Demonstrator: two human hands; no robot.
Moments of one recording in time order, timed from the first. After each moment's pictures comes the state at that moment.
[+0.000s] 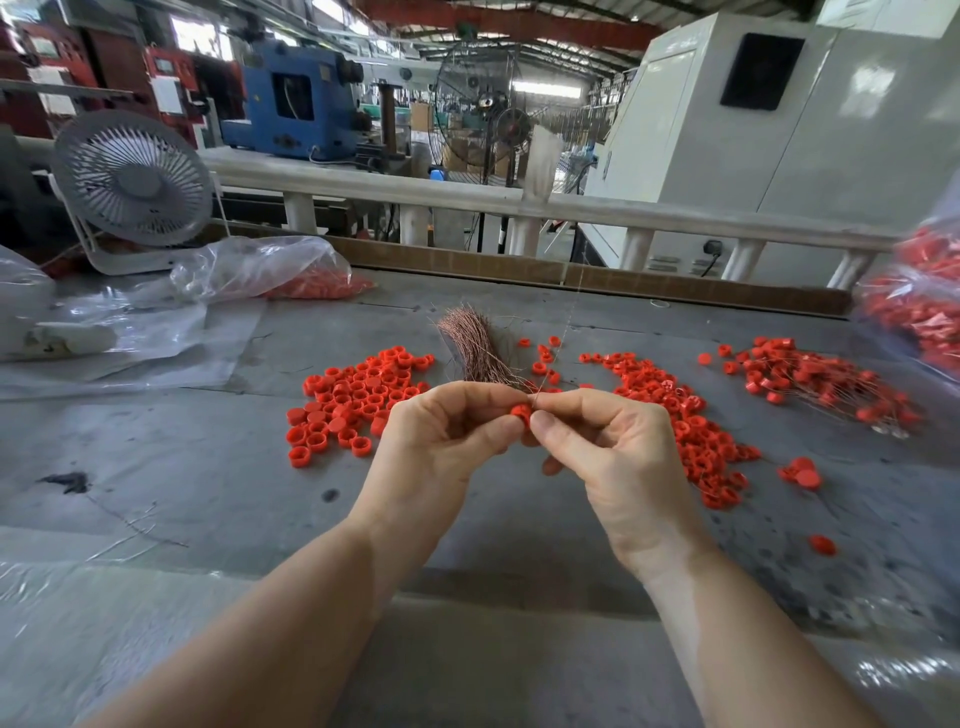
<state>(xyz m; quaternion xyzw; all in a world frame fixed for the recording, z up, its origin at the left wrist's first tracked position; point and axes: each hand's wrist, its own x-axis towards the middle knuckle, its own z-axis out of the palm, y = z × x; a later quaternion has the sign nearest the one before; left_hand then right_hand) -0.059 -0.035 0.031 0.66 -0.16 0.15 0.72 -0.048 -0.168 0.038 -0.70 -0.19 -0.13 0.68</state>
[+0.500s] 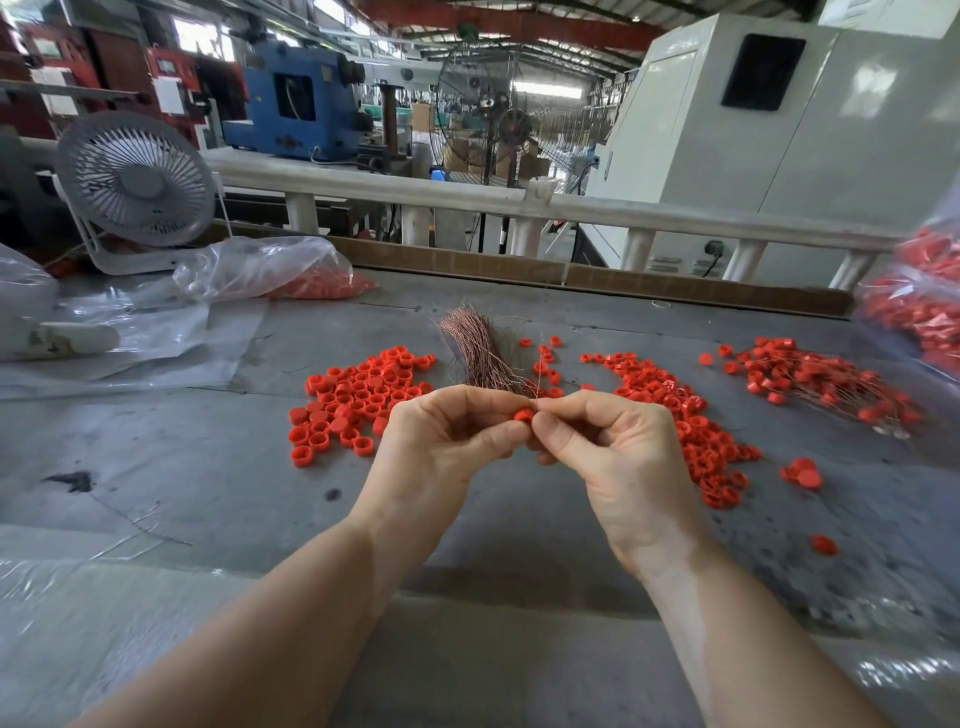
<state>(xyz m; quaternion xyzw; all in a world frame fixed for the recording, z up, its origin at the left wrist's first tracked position) -0.059 -0.035 0.030 0.64 -0.14 0.13 0.75 -0.045 -0.170 0.034 -0.70 -0.22 -0.14 0.67</state>
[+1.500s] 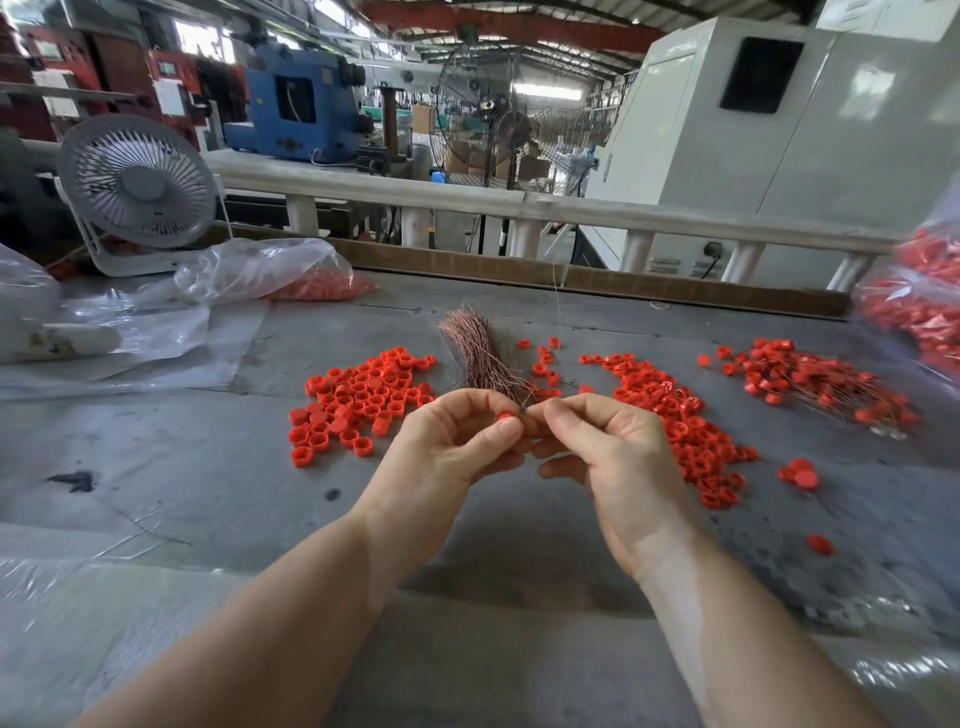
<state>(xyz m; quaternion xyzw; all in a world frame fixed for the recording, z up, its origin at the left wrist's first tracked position) -0.050 -0.034 0.019 0.57 -0.11 0.03 0.82 -0.045 -0.169 0.035 -0.67 -0.11 -0.05 0.73</state>
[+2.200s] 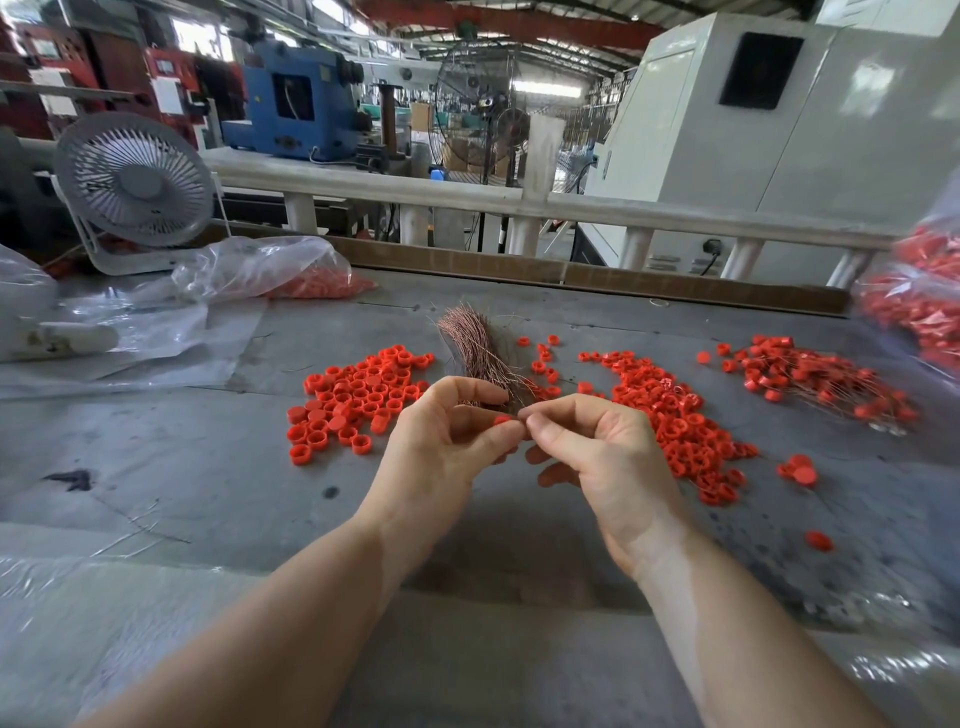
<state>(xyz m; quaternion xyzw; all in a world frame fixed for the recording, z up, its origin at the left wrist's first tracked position) -0.054 -0.035 0.021 0.67 -0.11 0.12 0.72 -0.044 -0.169 0.030 -0.71 -0.12 -0.05 0.69</state>
